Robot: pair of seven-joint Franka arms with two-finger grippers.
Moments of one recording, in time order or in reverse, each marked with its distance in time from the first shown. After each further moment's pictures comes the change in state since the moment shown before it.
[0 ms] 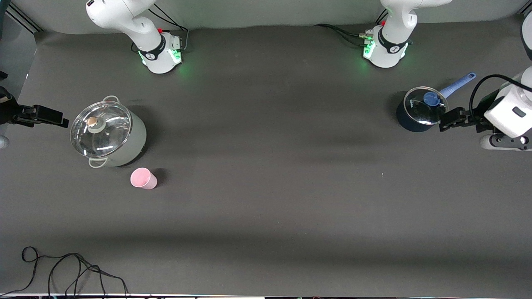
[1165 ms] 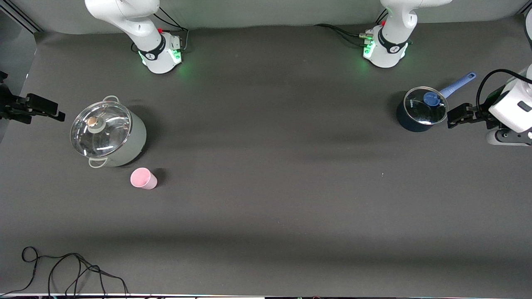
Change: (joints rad) left arm 0.001 -0.008 0.001 -0.003 0.050 0.006 0.016; right arm -0.565 -0.171 0.653 -0.146 -0.077 0.119 0.000
